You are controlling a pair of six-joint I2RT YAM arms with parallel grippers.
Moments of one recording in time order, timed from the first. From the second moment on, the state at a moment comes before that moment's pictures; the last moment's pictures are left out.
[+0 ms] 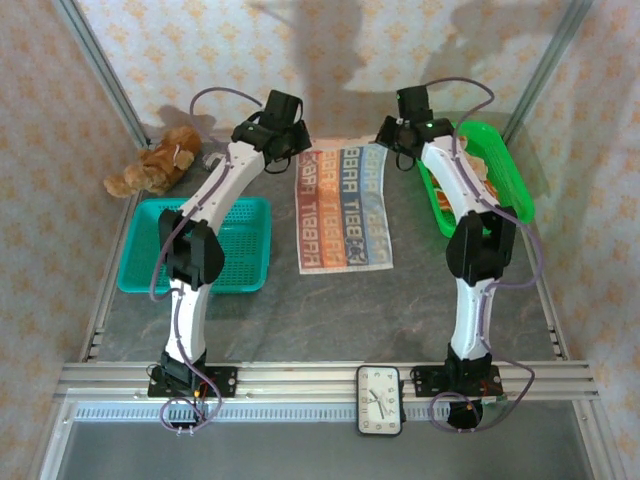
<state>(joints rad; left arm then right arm) -0.35 2.15 2.17 -0.79 -0.06 -0.68 0.24 2.09 2.07 -0.75 -0.04 0.56</state>
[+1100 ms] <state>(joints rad) -0.45 1.76 1.41 -0.62 0.03 -0.86 0.32 1.72 1.31 -0.61 -0.12 0.63</state>
